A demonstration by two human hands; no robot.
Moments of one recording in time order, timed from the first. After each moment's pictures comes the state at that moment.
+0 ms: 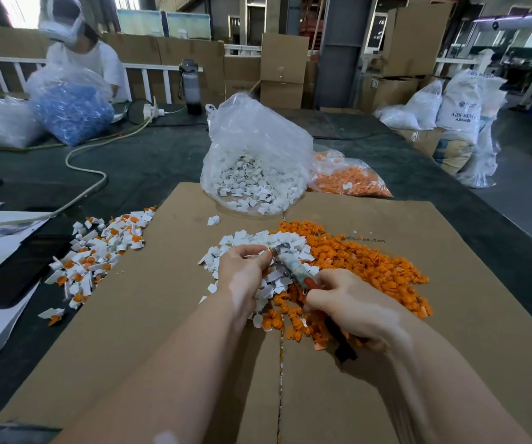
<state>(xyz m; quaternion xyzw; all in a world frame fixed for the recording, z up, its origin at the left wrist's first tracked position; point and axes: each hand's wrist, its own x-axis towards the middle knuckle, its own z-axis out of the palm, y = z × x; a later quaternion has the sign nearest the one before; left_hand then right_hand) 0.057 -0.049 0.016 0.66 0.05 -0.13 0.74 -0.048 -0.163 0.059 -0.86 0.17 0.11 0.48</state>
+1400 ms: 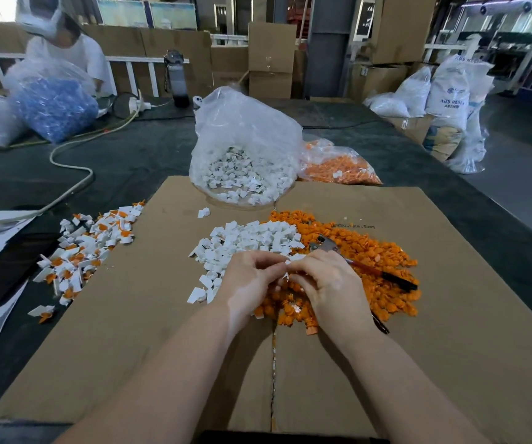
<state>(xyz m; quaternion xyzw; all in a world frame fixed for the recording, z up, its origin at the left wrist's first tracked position) 0.030 -0.042 0.009 0.73 -0.14 -0.18 0.64 -0.051 -0.158 0.011 -0.93 -0.01 -0.31 0.21</state>
